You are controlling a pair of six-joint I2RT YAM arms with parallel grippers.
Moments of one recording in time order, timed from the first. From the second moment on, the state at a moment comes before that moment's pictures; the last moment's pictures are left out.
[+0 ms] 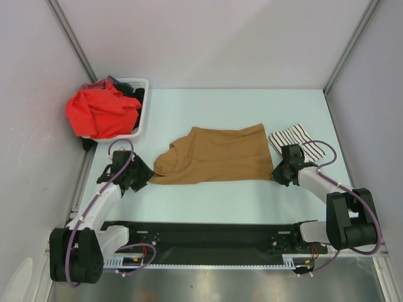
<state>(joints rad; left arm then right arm) -0.04 1.00 0.51 -0.45 0.08 -0.77 0.15 1.32 0.58 -0.32 0.08 0.84</state>
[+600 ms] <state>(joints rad) -0.04 1.24 0.65 -0.53 -0.04 -0.82 0.21 1.20 0.52 -0.42 0.09 0.87</state>
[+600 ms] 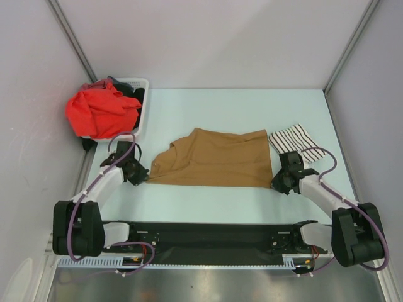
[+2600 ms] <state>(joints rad) -0.12 1.62 1.01 -0.23 0.20 -0.62 -0.02 1.70 0.97 -0.32 0.05 0.76</state>
